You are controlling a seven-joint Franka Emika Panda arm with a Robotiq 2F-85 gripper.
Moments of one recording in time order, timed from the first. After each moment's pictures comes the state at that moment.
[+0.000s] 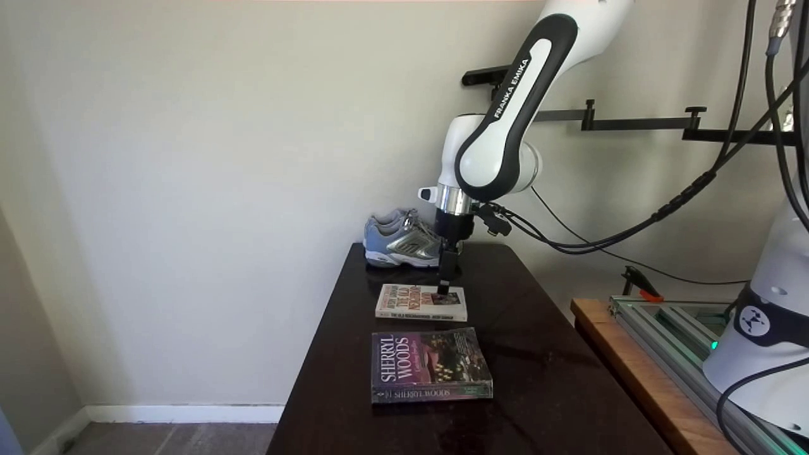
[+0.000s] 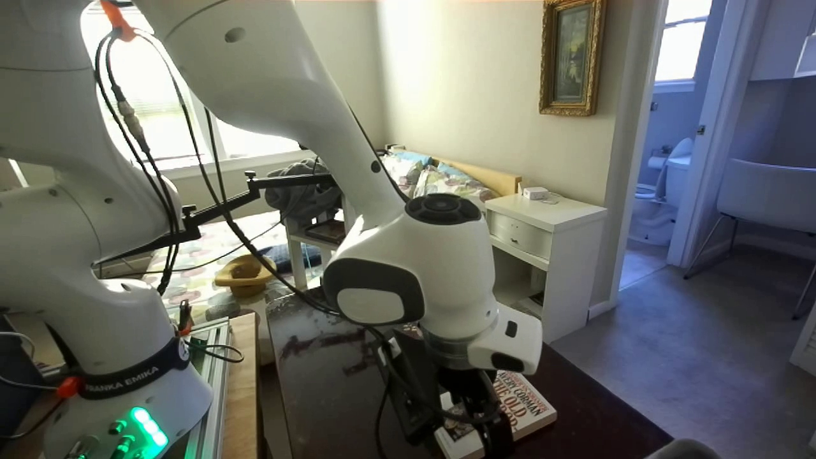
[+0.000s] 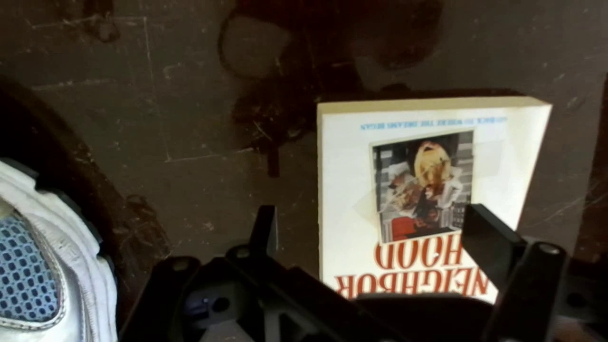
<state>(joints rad) -0.85 0.34 0.27 -2.46 0.01 2.89 -0.56</state>
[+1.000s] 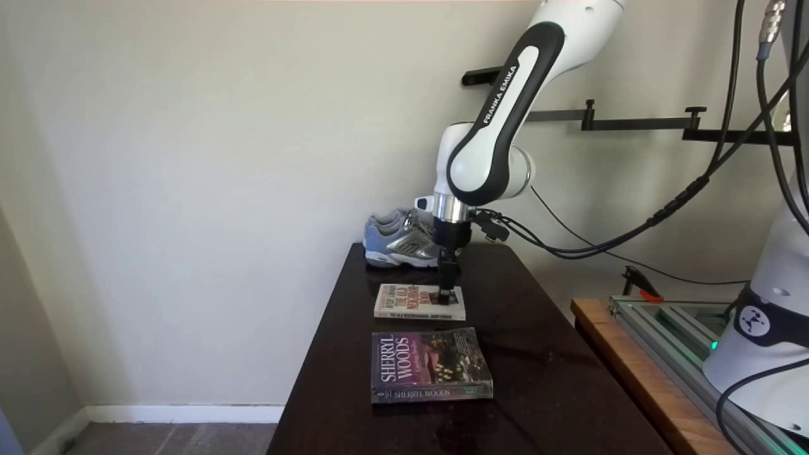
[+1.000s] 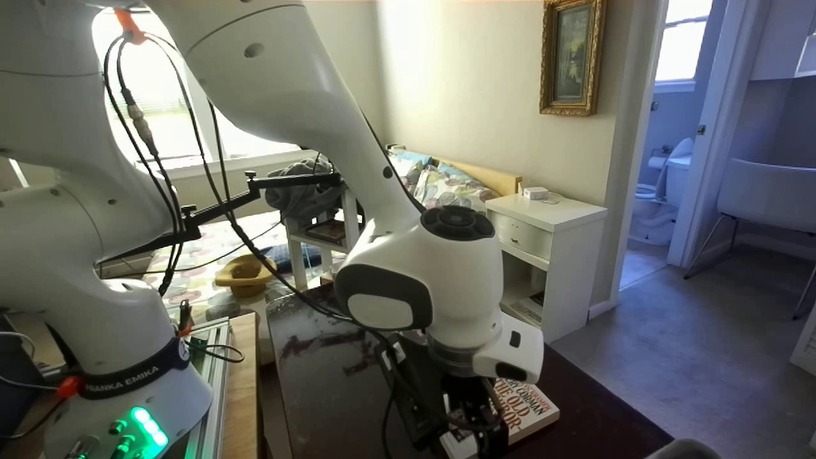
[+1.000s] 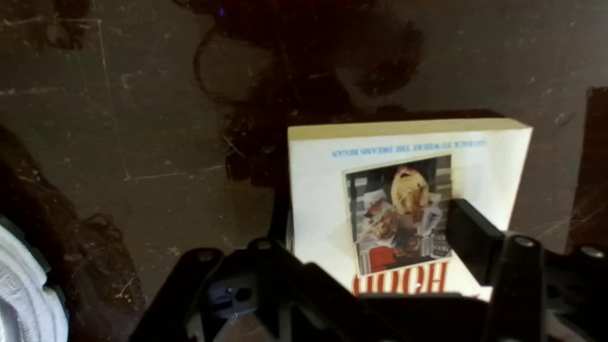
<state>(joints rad) -0.80 0.38 0.24 -2.43 0.06 2.84 -0.61</state>
